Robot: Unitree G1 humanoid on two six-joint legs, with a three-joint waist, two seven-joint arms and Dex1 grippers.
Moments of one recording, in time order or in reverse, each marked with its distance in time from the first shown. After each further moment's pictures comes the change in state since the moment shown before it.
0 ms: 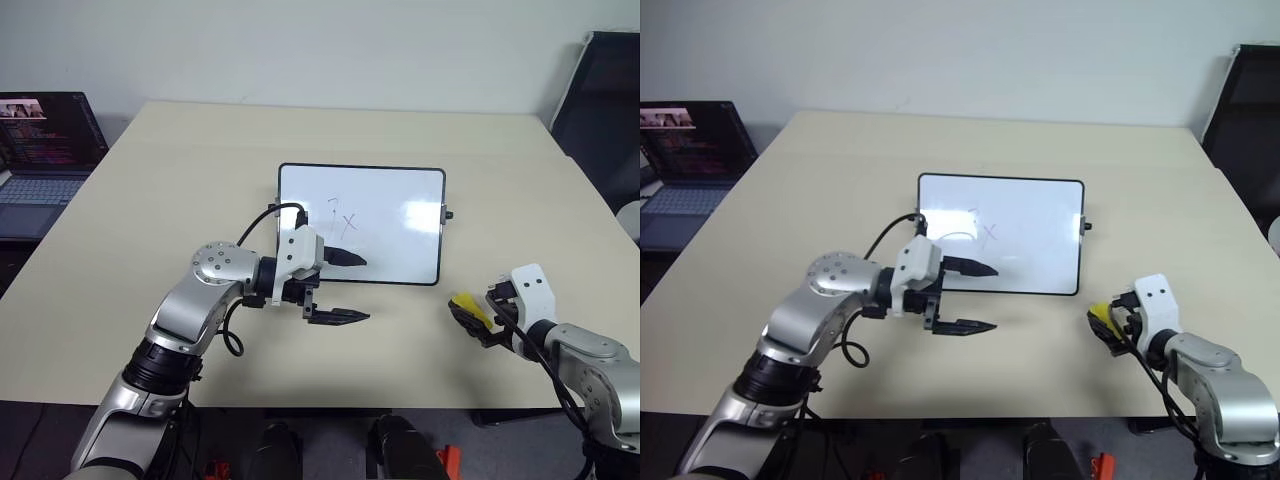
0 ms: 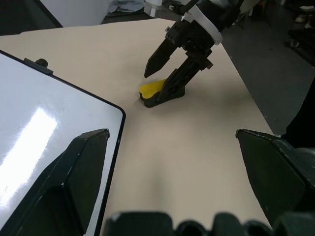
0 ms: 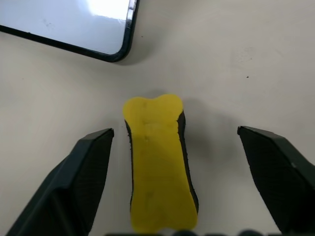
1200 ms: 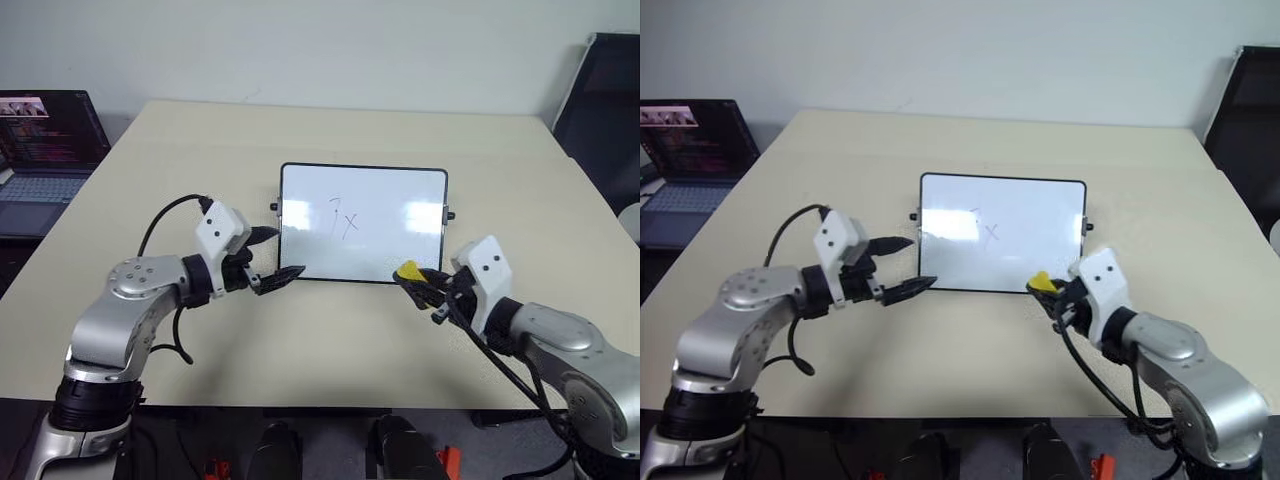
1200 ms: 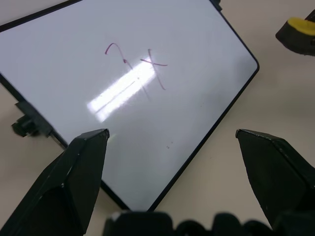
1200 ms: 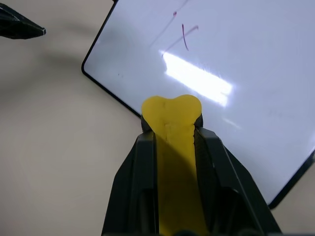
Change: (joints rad) left arm 0.209 0.146 0.320 -0.138 -0.058 0.261 0.349; right arm -0.197 0.004 0.229 -0.242 0.155 -0.049 -0.068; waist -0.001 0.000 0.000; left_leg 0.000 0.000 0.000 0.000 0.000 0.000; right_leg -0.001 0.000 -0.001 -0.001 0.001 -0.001
